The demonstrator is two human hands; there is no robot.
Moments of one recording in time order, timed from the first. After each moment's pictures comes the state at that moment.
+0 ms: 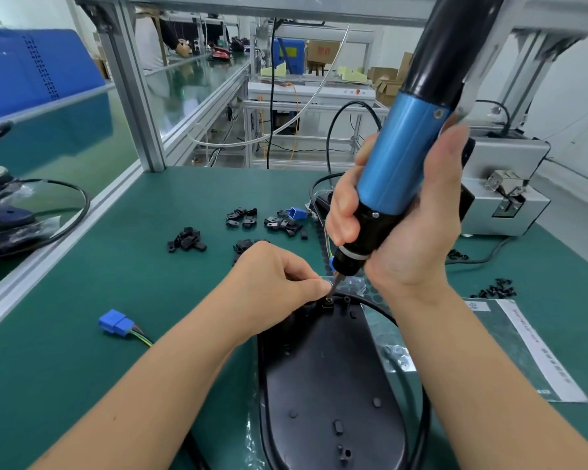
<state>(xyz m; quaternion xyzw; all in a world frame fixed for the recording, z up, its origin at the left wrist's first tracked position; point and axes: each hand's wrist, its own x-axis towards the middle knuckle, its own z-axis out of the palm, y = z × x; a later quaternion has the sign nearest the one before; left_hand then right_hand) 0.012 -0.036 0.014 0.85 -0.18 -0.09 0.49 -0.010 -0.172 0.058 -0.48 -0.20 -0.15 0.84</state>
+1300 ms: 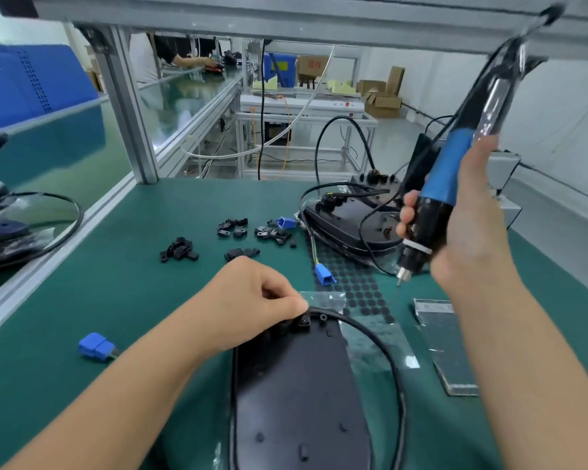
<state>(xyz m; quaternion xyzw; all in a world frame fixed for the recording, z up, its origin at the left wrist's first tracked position) 0.001 -0.023 0.025 0.86 -0.24 -0.10 0.44 -0.020 -0.254 0.074 -0.52 0.07 -0.24 0.82</state>
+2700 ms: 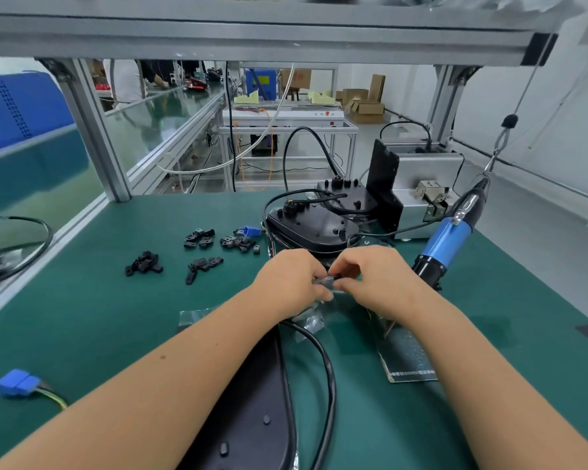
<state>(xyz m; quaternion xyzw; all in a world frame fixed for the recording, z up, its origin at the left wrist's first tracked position) 0.031 -0.144 0.013 0.93 -0.31 -0.06 0.19 -0.029 -0.292 0.016 -0.97 -0.04 -0.10 0.21</state>
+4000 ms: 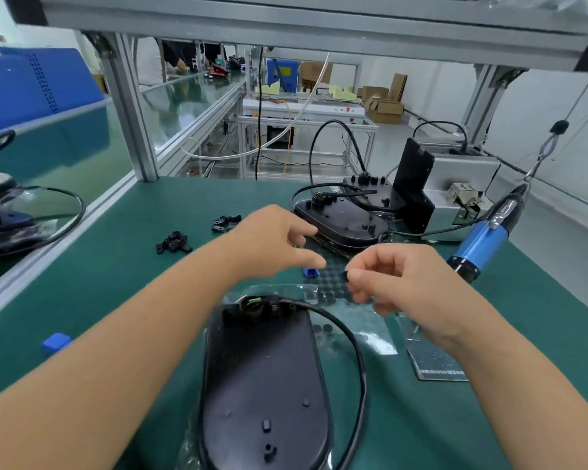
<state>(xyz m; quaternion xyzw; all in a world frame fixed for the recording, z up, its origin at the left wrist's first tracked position) 0.029 -0.065 0.059 0.92 -0.28 -0.05 0.28 -0.080 -0.240 0.055 -0.84 -0.01 -0.04 0.54</state>
